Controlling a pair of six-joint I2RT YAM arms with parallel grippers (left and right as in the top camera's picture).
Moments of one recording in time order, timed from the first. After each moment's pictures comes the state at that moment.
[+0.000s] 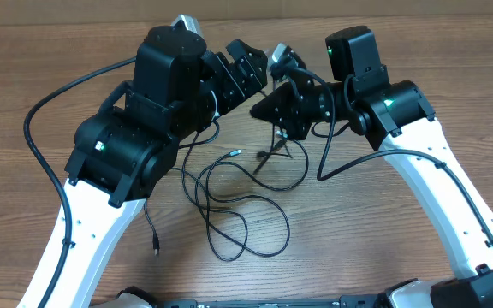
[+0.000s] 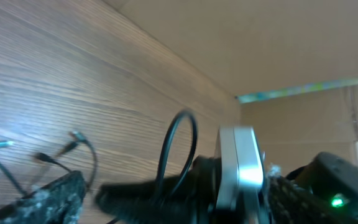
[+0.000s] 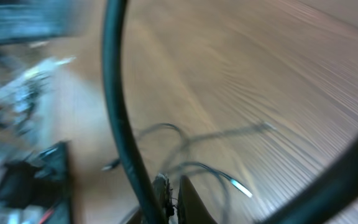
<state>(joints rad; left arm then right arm) -0.51 1.42 1.80 -0.93 0.08 -1.01 0.39 1.58 1.56 -0.77 -0.76 -0.23</state>
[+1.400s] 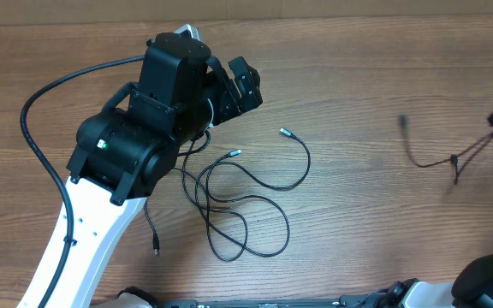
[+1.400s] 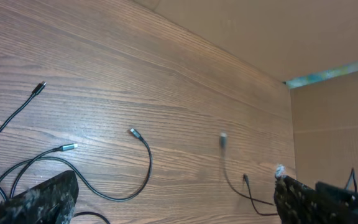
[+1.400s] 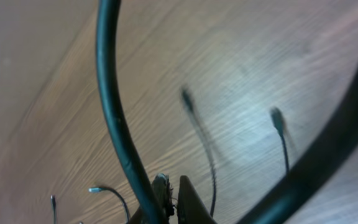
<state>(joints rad) -0.51 1.43 1.80 -1.04 0.01 -0.85 -0.70 1.58 1.56 -1.11 -0.51 0.12</state>
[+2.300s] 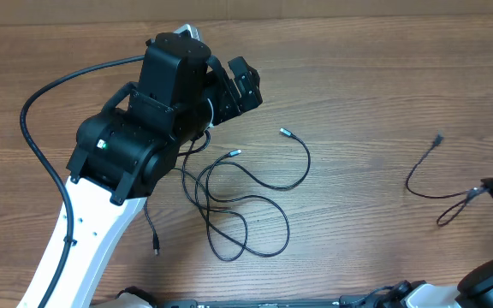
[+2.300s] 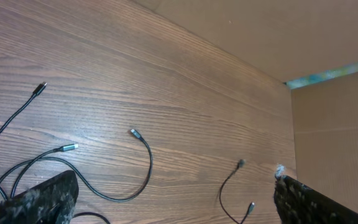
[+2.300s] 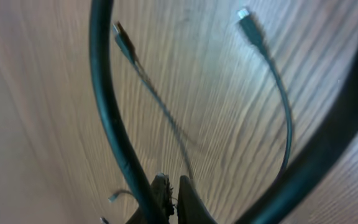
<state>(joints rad) -0.51 1.43 1.80 -1.04 0.01 -0.85 -0.97 1.58 1.23 -1.12 -0.51 0.41</state>
